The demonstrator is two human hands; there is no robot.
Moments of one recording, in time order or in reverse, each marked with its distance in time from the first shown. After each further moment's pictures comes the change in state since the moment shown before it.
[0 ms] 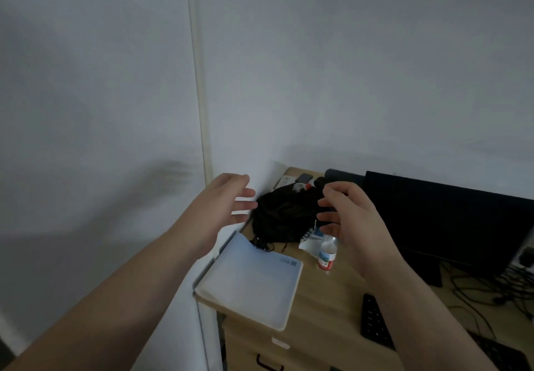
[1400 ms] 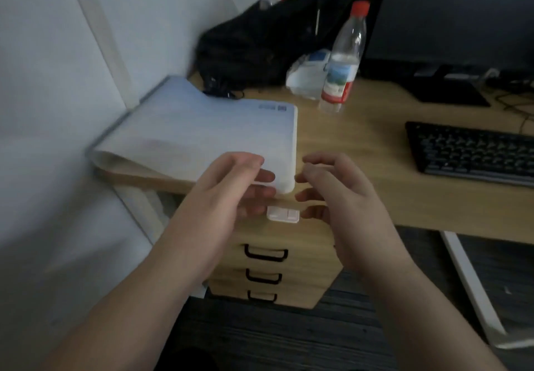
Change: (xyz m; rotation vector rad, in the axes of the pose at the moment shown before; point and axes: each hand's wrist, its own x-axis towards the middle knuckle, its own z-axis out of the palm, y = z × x) left_hand 0.093 -0.490 0.022 -0.009 -0.265 -0.010; right_hand 0.003 0.486 0.049 -0.017 0.120 0.092
